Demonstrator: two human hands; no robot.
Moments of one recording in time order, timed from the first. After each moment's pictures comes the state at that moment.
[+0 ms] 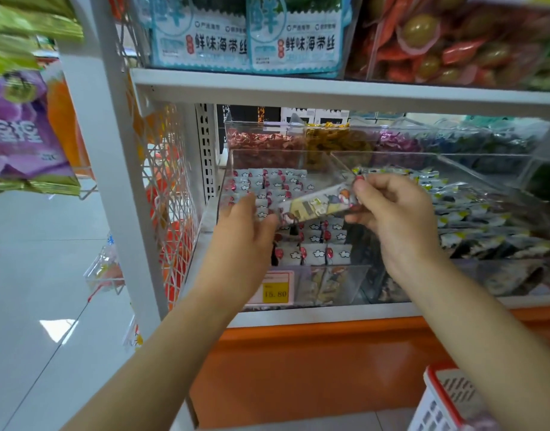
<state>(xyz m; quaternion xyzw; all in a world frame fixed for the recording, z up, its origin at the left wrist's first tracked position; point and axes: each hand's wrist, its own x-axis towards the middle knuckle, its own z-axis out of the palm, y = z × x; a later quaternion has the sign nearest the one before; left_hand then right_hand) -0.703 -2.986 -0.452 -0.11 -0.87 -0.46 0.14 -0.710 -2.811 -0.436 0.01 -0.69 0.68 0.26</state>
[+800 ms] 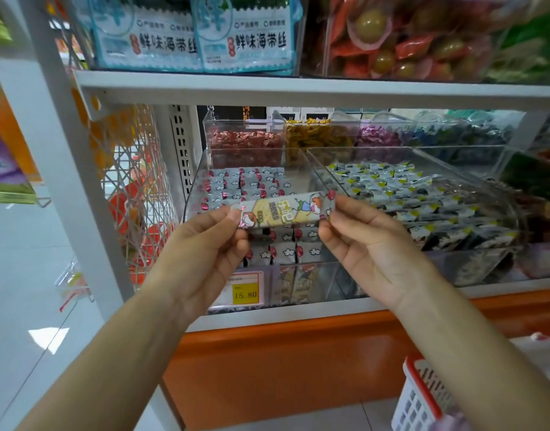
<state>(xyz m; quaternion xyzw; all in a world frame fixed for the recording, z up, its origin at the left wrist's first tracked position) -0.700 -2.981 -0.444 0.00 -0.49 -0.87 -0.08 -0.685 -2.795 -0.444 -0.01 -0.44 0.90 0.03</state>
